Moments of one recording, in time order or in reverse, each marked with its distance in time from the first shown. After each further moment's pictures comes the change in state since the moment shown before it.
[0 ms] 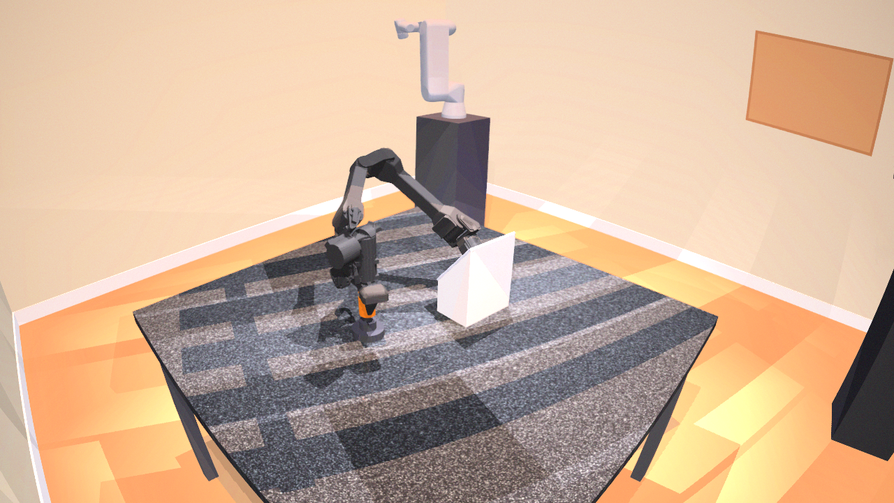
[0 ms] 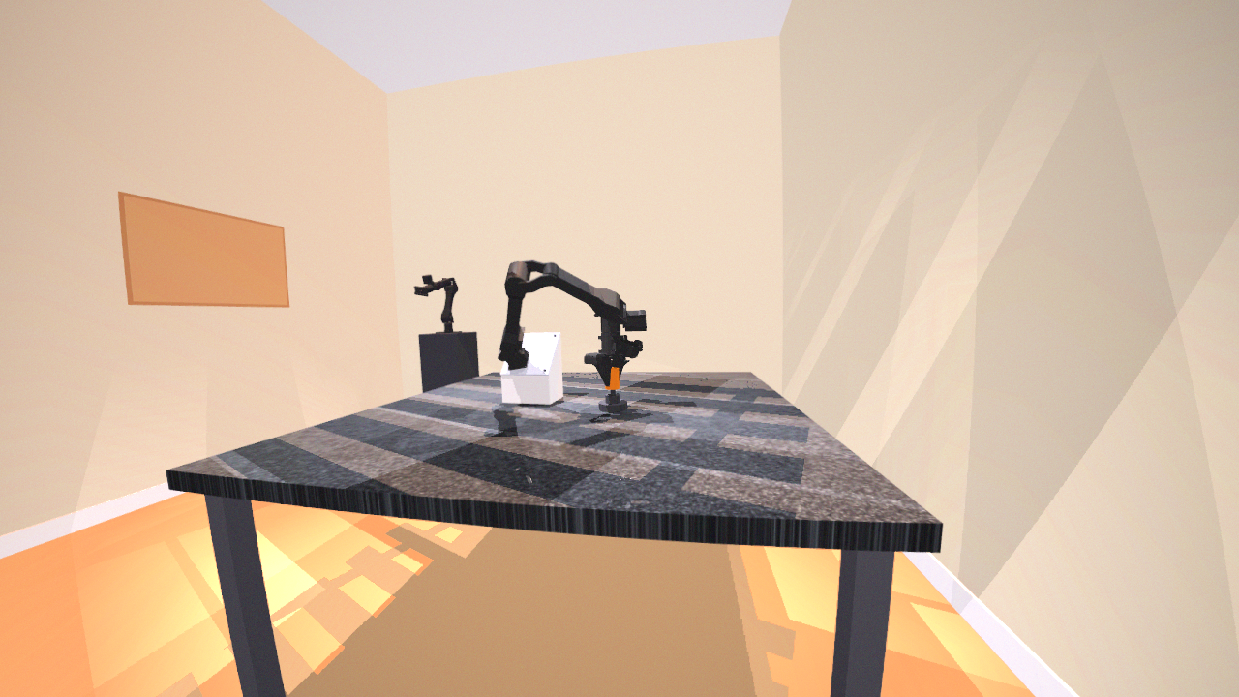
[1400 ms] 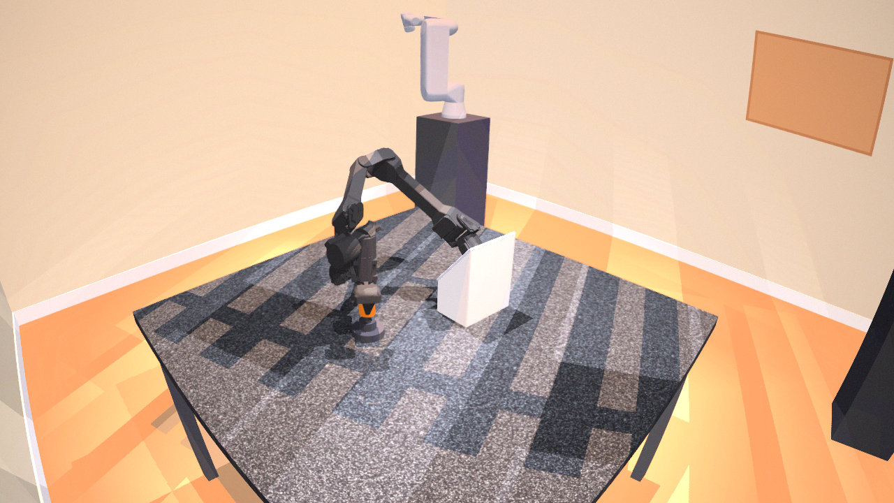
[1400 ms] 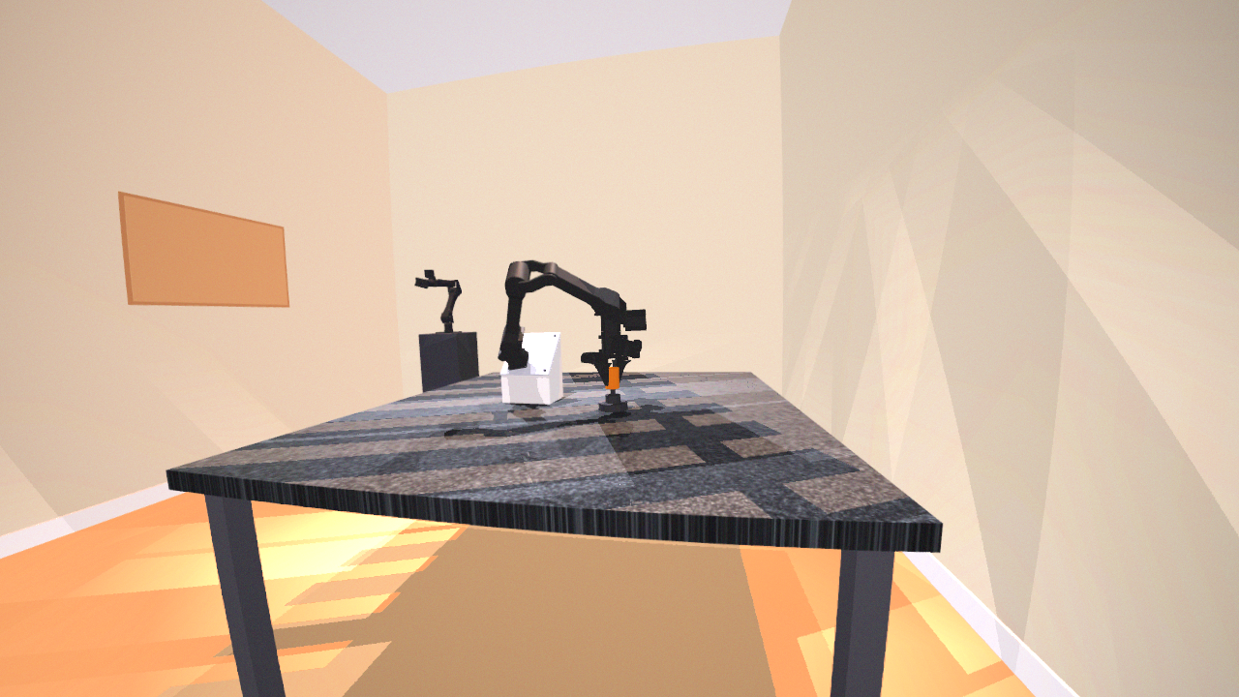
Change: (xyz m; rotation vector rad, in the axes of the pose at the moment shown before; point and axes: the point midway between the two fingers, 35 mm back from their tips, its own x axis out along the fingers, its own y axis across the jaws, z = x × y) arm -0.001 0.000 0.000 0.205 0.000 -0.001
